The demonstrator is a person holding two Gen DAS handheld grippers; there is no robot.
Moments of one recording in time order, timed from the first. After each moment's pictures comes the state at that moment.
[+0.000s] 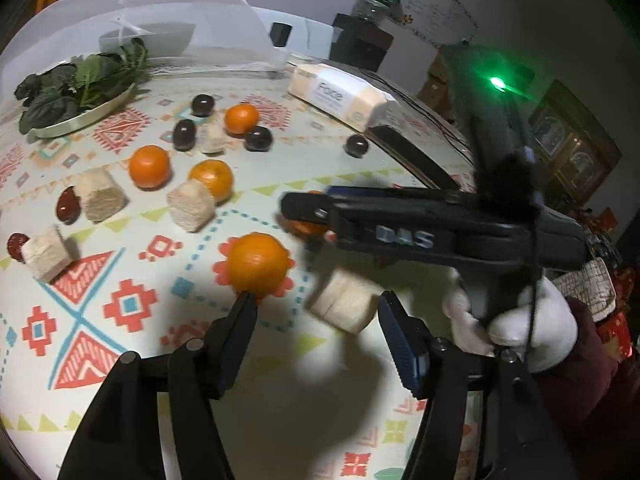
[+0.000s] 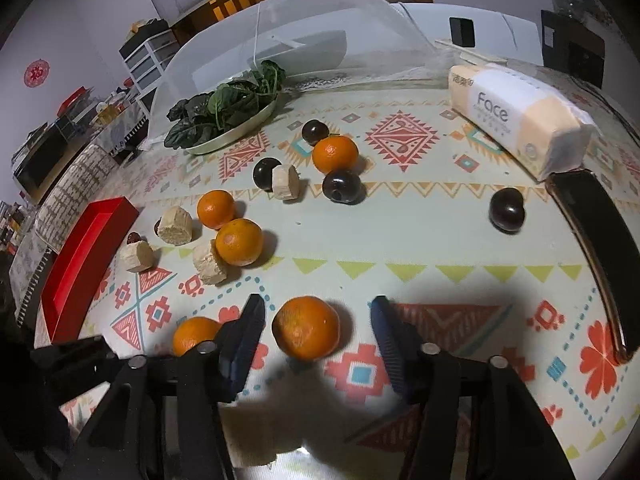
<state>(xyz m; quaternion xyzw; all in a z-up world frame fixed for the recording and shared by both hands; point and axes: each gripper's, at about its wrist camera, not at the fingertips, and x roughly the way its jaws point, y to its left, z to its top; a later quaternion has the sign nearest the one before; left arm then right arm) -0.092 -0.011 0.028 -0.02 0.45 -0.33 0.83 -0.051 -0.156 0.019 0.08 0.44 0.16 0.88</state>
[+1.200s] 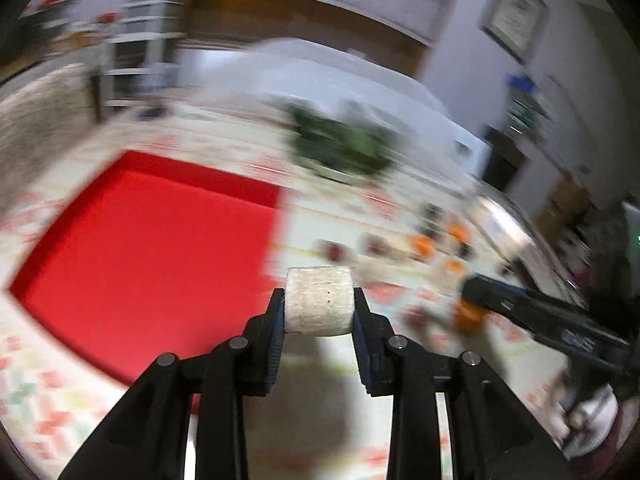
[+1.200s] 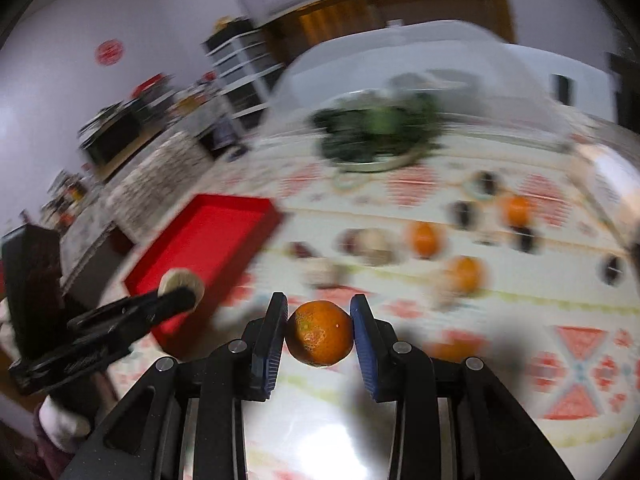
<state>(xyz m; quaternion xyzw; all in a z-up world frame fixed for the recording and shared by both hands) -0.138 0.228 0.079 -0.14 0.36 -0.03 0.92 -0.096 -0.017 0.086 0.07 0.40 0.29 0.87</state>
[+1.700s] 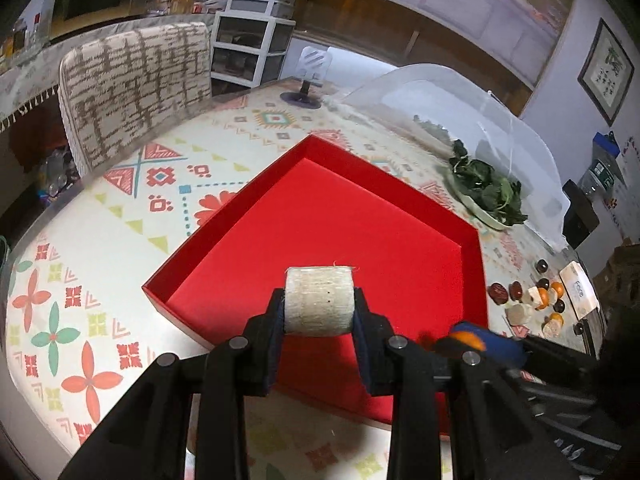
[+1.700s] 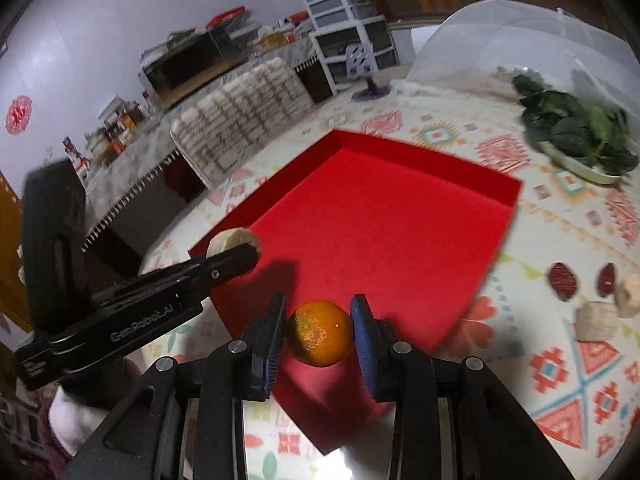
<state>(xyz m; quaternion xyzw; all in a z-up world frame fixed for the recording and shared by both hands) -0.140 0.363 0.045 -0.20 0.38 0.09 0.90 -0.095 0.202 0.048 -0.01 0.43 0.40 0.81</state>
